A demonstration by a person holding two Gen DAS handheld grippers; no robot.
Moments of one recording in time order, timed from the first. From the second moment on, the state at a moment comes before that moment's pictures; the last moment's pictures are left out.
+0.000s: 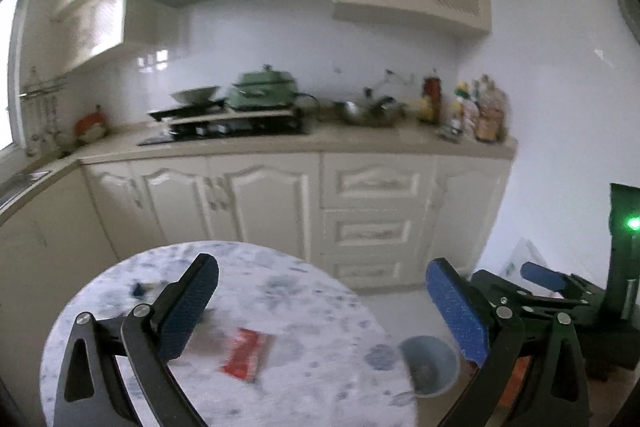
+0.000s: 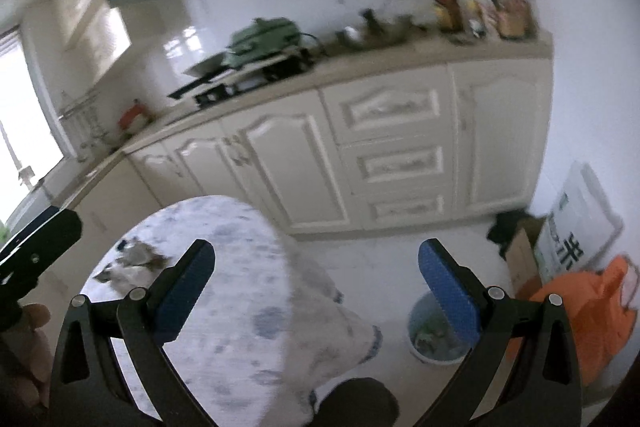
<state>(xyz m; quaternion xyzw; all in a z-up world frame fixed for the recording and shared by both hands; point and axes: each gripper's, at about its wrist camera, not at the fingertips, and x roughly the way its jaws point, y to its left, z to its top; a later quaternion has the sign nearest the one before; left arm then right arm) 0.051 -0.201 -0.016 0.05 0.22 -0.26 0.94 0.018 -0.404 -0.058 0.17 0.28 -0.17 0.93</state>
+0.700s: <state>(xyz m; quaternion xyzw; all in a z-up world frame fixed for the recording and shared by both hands) -0.067 -0.062 -0.038 -0.01 0.16 -0.12 0.98 0.047 -0.239 -0.022 0.05 0.22 -0.04 0.97</state>
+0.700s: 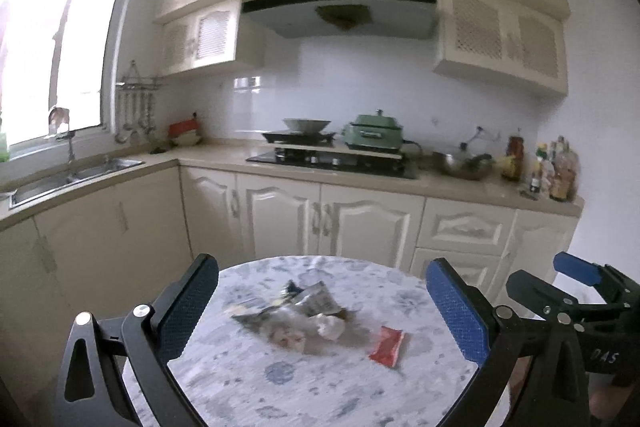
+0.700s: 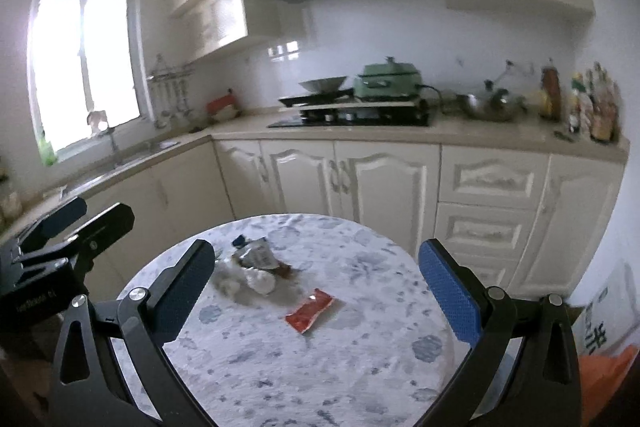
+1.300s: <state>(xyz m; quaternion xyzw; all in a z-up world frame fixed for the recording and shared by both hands) -0.002 -0.034 -0.065 -0.02 0.26 -0.07 0.96 0.116 -0.228 -0.107 0.06 0.36 -0.04 0.93</state>
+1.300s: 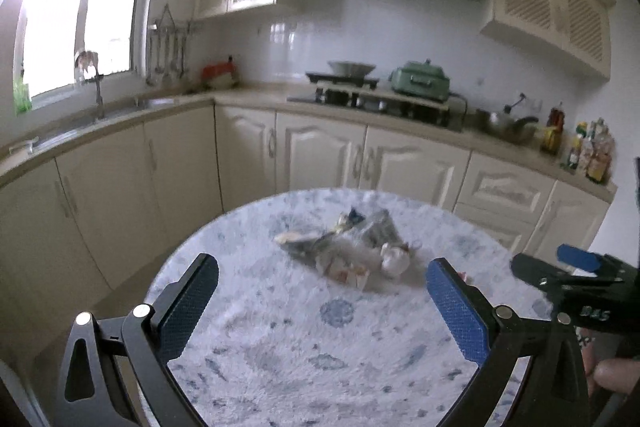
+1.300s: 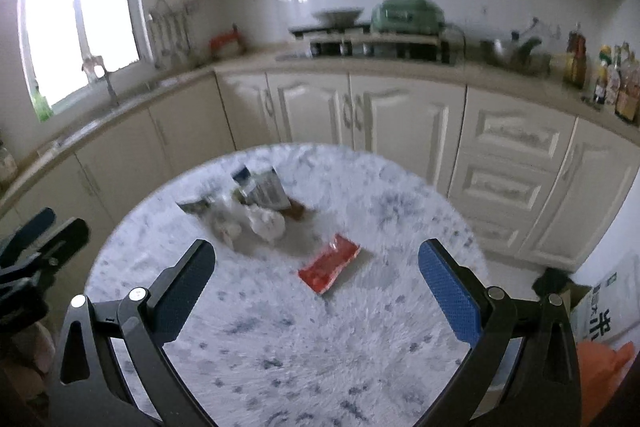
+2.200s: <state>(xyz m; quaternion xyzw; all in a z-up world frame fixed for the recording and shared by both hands) 0.151 -0.071 -0.123 -0.01 0.37 -0.08 0.93 0.191 -0.241 -0.201 0.05 0.45 0.02 0.89</state>
